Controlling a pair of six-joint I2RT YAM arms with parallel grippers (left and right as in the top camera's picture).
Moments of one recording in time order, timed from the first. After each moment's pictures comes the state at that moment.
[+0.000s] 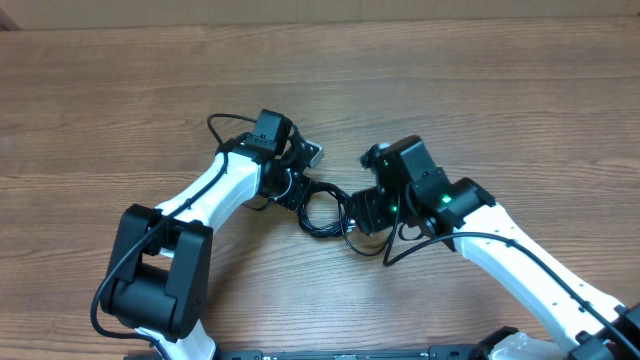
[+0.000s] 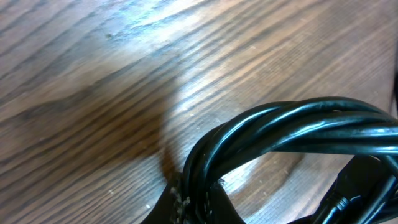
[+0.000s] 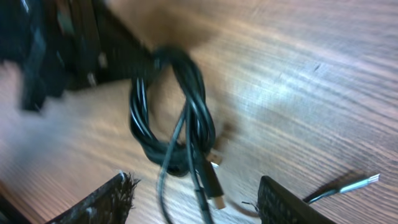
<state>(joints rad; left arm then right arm) -0.35 1.84 1.12 -0.63 0.36 0.16 0.55 1.43 0.96 -0.64 -0.26 0.21</state>
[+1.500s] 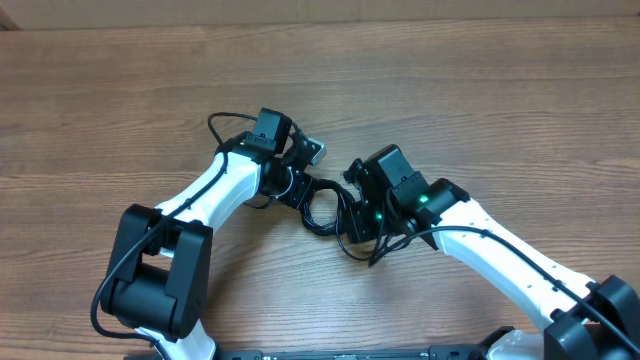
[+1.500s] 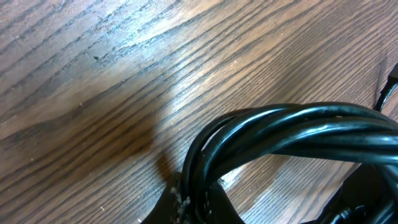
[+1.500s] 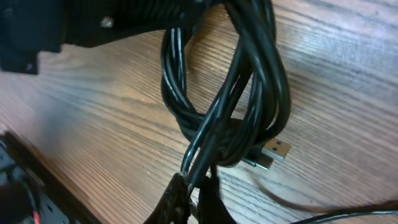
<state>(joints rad) -0.35 1.84 1.12 -0.60 0.40 0.16 0.61 1.51 0.96 -0.62 -0.37 0.34</state>
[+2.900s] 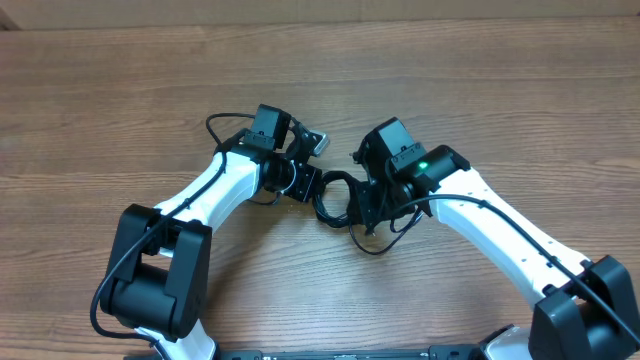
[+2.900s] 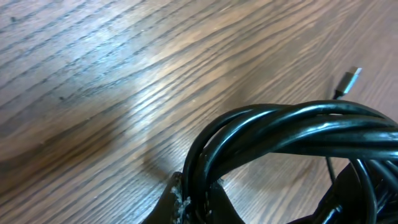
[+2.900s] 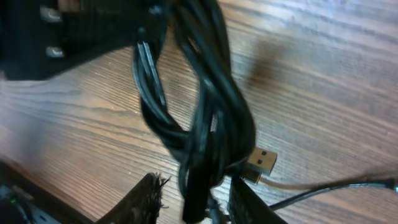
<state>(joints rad) -0.34 1.84 1.12 -0.52 0.54 0.06 0.55 1.61 1.17 -0.87 -0.30 0.34</state>
